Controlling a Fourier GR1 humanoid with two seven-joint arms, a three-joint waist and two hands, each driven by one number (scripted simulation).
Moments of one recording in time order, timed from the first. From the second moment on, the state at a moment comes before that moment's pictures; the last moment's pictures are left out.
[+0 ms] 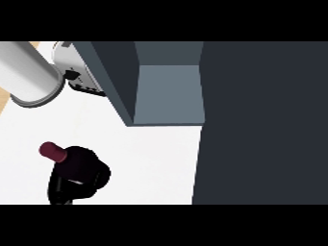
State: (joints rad) left arm -0.01 0.02 0.17 -1.02 0.21 -0.20 -0.59; right arm 0.16 -0.22 0.35 -2.52 -0.07 -0.03 0.42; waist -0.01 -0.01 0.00
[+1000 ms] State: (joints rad) left arm 0.06 0.00 -0.16 -1.54 0.31 0.04 -0.39; right arm 0.14 -0.20 0.35 -2.52 -0.07 -0.04 0.44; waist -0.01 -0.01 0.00
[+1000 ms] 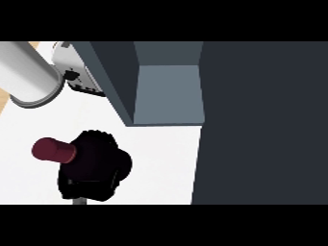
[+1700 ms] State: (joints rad) left arm -0.26 0.00 -0.36 -1.58 0.35 0.48 -0.12; right arm 0.16 -0.21 0.30 -2.52 -0.08 0.00 0.42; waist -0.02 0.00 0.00
